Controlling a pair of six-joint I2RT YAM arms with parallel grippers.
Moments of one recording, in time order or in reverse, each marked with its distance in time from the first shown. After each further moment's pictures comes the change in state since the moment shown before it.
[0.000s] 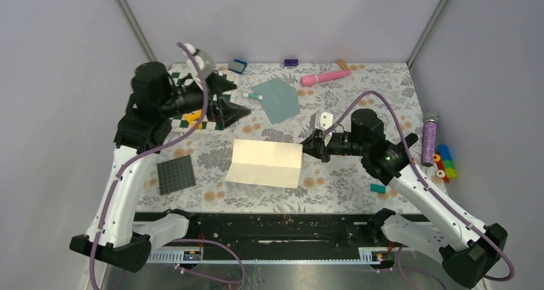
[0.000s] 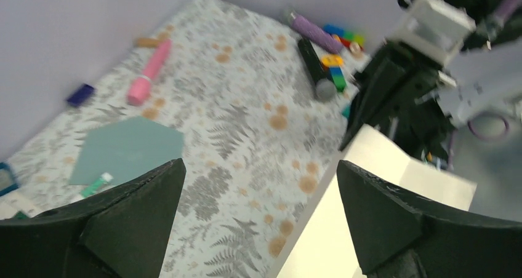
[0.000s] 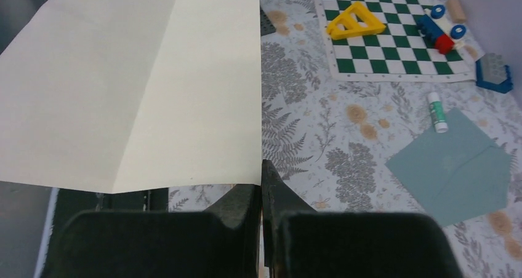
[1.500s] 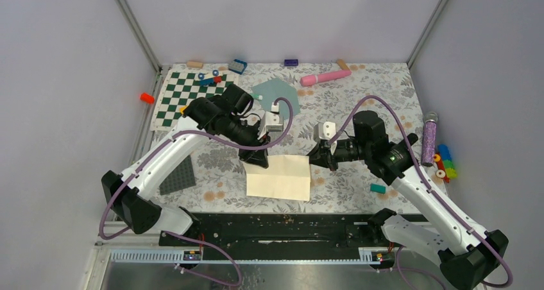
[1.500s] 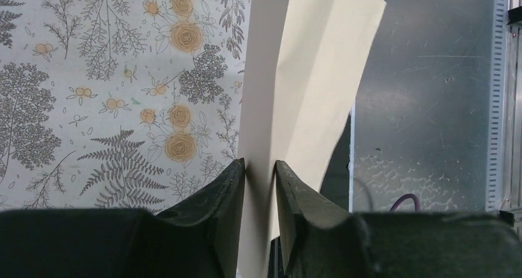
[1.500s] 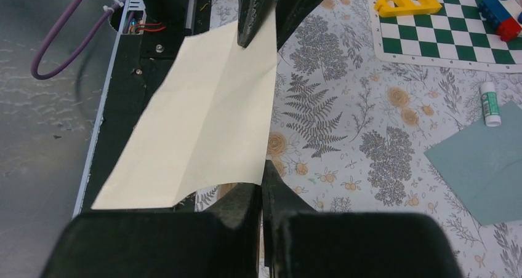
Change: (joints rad) left arm -0.428 0.316 -0.034 -0.633 -0.035 0.544; right arm -0.073 -0.027 0.003 -0.240 -0.188 -0.150
